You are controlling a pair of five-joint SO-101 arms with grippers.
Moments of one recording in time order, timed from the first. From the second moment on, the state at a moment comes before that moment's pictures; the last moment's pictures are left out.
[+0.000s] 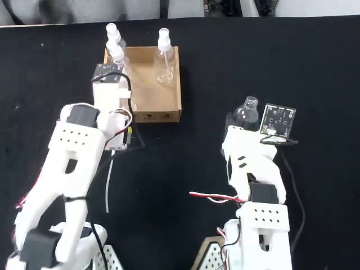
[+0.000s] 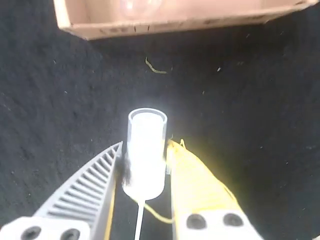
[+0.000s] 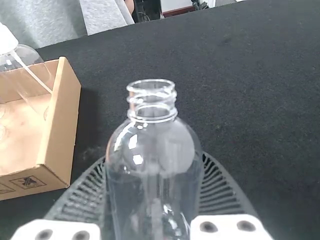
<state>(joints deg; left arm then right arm) 6.1 -25.9 26.9 75.6 4.6 4.0 -66.0 80.3 23.0 -8.0</state>
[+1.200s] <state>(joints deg) 5.9 -45.0 16.1 75.6 18.4 4.0 -66.0 80.3 23.0 -8.0</state>
